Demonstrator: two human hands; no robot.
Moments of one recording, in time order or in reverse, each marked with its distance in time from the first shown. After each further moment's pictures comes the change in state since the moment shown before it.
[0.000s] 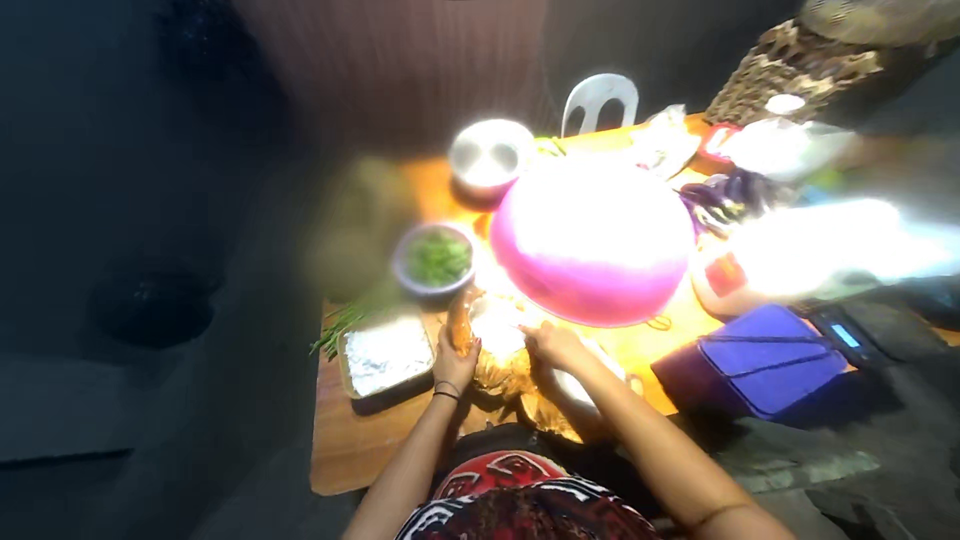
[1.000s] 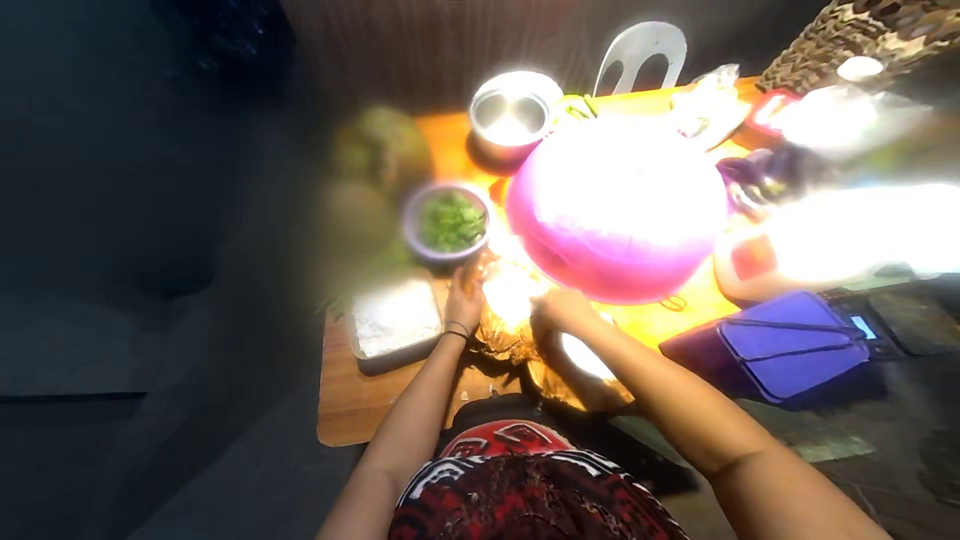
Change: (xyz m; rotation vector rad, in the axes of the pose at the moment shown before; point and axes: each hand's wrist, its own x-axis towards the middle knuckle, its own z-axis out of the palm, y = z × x) left_hand 0.032 0.022 -0.004 -0.216 0.021 0.136; right_hand 0.004 -0.025 -0.026 -0.244 -0.095 -0.027
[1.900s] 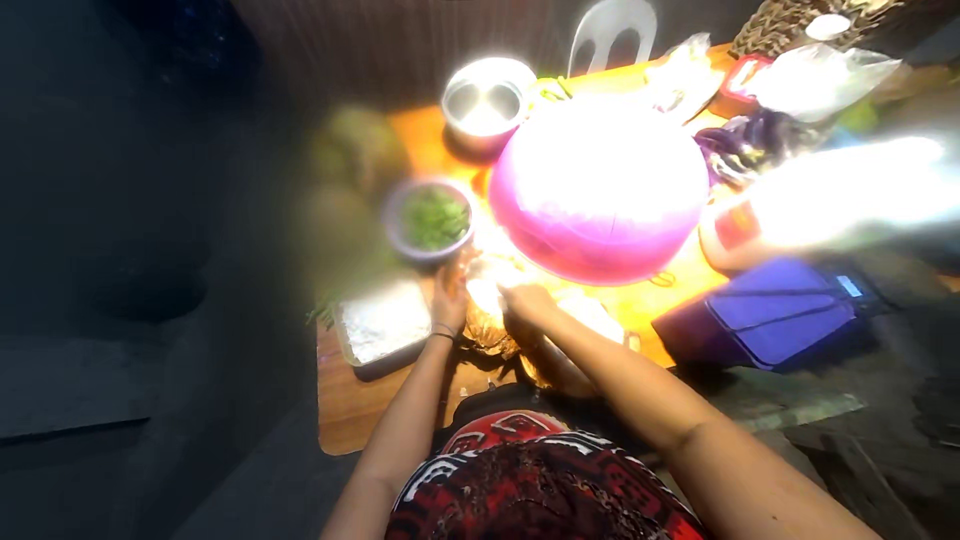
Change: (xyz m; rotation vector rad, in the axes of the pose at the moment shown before) left_hand 0.002 -0.012 -0.001 -0.016 0.035 0.027; right_hand 0.002 -0.030 0.006 0.234 0.127 -0.053
